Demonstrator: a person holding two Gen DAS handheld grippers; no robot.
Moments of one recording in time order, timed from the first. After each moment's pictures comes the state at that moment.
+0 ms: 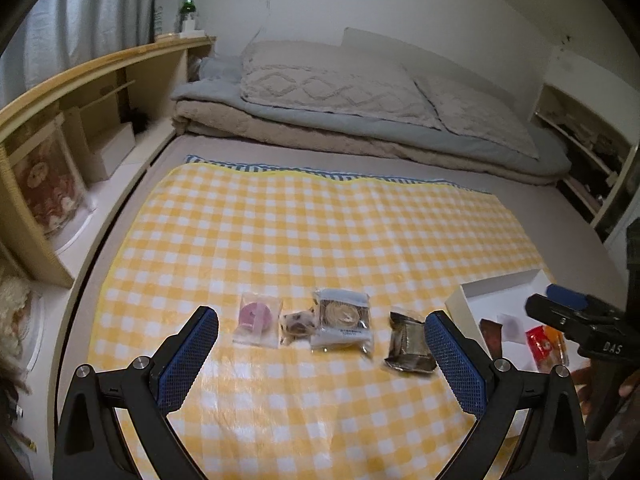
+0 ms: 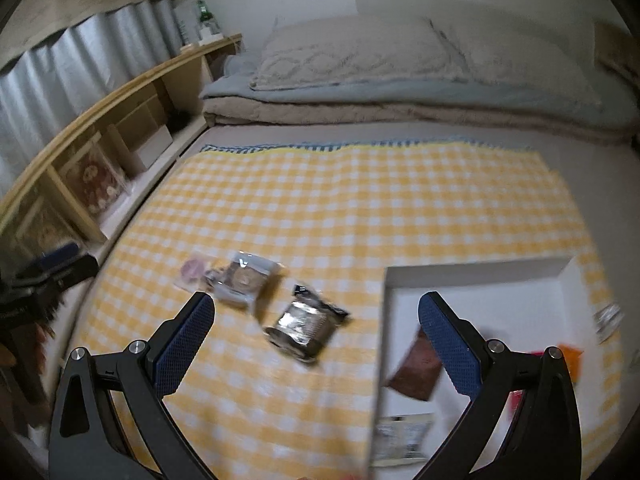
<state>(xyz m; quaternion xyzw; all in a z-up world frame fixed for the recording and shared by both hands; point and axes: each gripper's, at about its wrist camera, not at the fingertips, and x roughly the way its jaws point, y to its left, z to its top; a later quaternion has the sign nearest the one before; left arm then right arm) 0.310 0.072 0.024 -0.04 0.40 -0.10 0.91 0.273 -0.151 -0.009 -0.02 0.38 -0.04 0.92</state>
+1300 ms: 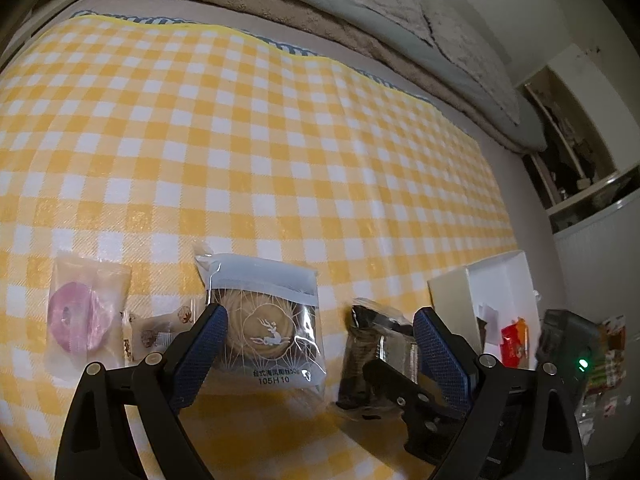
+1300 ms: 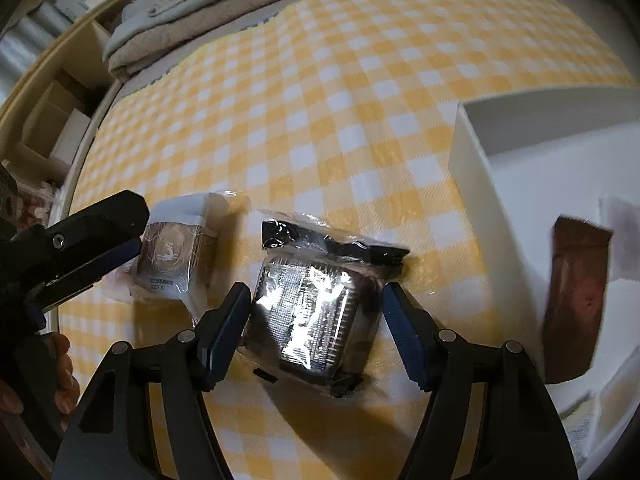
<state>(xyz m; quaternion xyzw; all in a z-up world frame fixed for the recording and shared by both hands) 0.527 0.042 -0.148 -0.15 0.56 -0.21 0.79 0.363 -0.187 -0.167 0.11 0.50 -0.12 0.85</state>
